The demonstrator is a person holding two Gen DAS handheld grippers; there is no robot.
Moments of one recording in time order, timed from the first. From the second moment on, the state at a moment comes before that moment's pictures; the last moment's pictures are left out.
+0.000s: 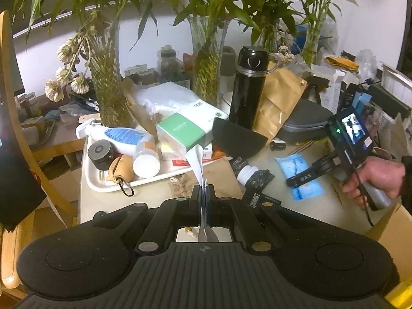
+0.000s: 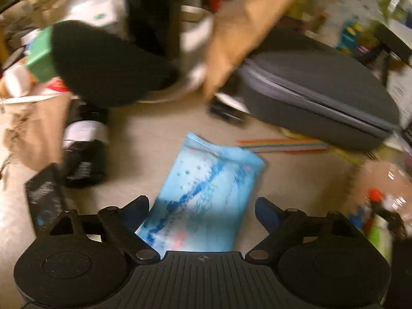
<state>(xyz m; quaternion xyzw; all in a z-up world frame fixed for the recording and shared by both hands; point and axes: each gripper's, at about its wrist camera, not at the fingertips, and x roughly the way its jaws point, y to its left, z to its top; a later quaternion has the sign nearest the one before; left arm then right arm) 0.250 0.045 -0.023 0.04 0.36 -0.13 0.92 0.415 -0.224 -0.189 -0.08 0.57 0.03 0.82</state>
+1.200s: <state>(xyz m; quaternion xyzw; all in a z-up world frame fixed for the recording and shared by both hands) 0.187 0.032 0.044 0.04 0.33 -0.14 0.93 0.318 -0.232 -0.001 0.01 0.49 0.15 0.86</state>
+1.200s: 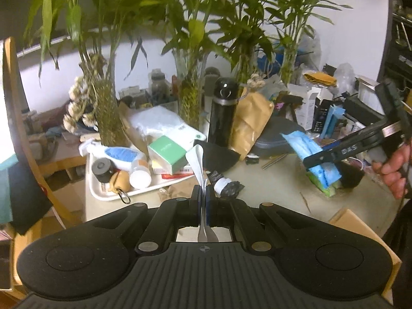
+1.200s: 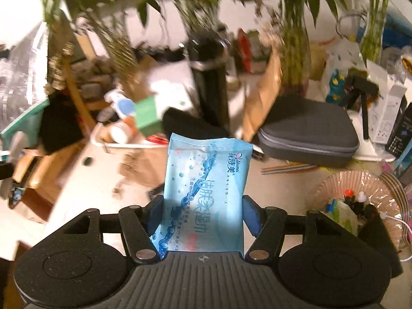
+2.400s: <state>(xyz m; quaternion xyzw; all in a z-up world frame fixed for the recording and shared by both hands) 0.079 0.012 0.020 -0.02 0.39 -0.16 0.91 0.185 -0.215 0.072 -0.02 0.46 0.25 0.85</state>
